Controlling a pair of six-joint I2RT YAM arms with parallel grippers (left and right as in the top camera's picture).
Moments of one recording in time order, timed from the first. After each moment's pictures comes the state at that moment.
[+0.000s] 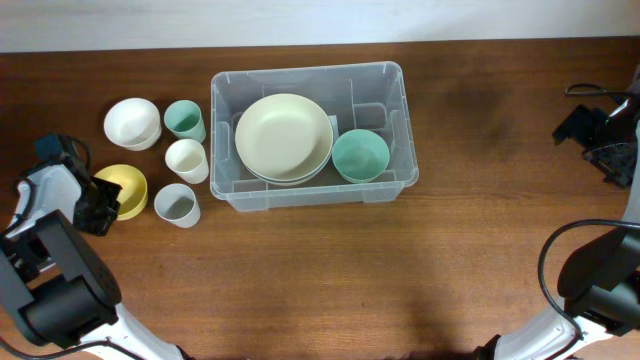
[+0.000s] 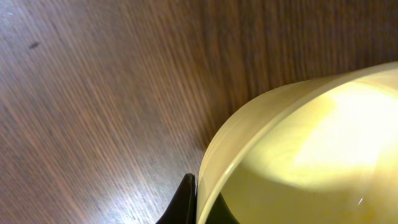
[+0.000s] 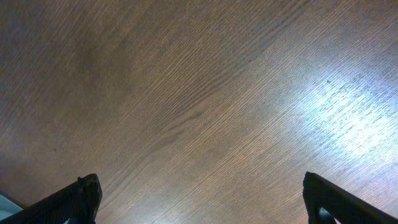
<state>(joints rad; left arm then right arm) 0.51 1.97 1.33 -0.79 -0.08 -0.75 -0.49 1.92 1.89 -1.34 0.01 0.33</state>
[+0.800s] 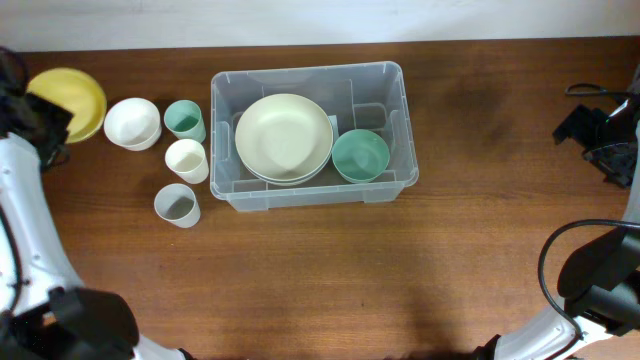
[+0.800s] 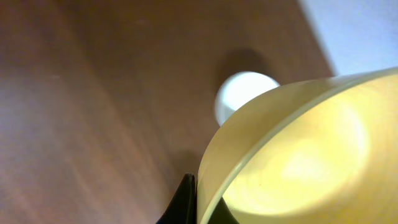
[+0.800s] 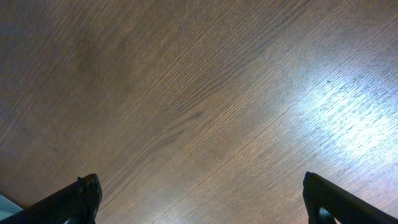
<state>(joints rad) 0.41 1.75 1.87 -1.13 -0.08 -0.67 -0.49 1.92 1.89 -1.34 0.01 0.33</state>
